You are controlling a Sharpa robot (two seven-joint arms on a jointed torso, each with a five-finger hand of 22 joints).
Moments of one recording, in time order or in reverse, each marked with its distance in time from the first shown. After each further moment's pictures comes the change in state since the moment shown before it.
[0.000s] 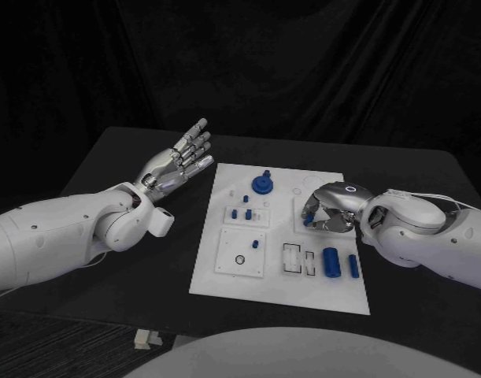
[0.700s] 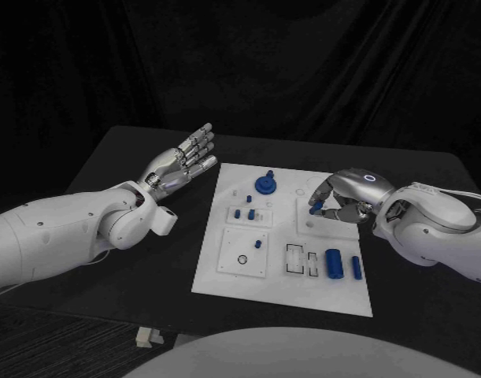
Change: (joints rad) left arm -0.002 0.000 0.000 -0.007 0.000 0.004 -0.001; left_hand 0.024 -0.007 0.010 -0.010 0.035 0.000 0.126 0.000 0.000 0.000 0.008 0.000 -0.001 0.000 0.007 0.000 0.000 0.000 -0.004 0.004 0.000 0.000; right arm 0.049 -0.074 0.000 0.087 0.001 -0.096 0.014; right_hand 0.021 -0.005 0.027 -0.003 -0.005 0.055 -0.020 0.011 0.020 0.068 -0.021 -0.020 -0.003 0.014 -0.021 0.000 0.005 0.000 0.018 -0.018 0.032 0.000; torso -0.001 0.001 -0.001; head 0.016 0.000
